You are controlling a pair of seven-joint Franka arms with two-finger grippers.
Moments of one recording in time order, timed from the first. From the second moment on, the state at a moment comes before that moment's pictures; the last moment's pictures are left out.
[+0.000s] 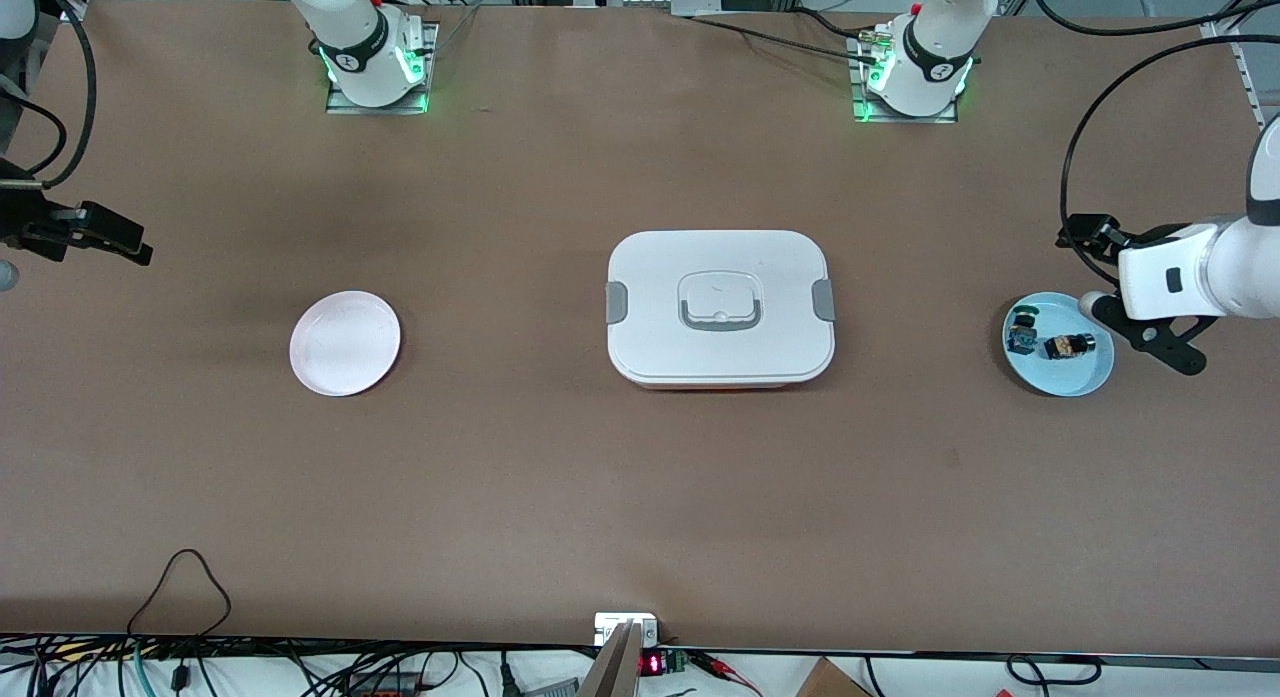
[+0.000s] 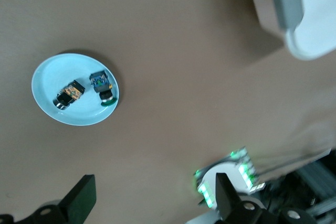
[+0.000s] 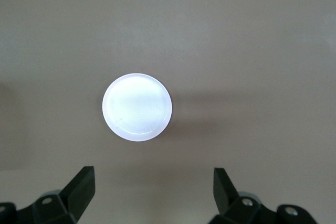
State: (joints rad) left arm 0.42 0.41 -0.58 -1.28 0.19 1.21 0.33; right arm 0.06 0.09 -0.13 -1.56 -0.01 1.63 -0.04
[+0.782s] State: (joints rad) left arm 0.01 0.00 -0.02 -1.64 0.05 1.59 0.00; right arm 0.06 0.08 -0.13 -1.55 -0.01 1.60 -0.04
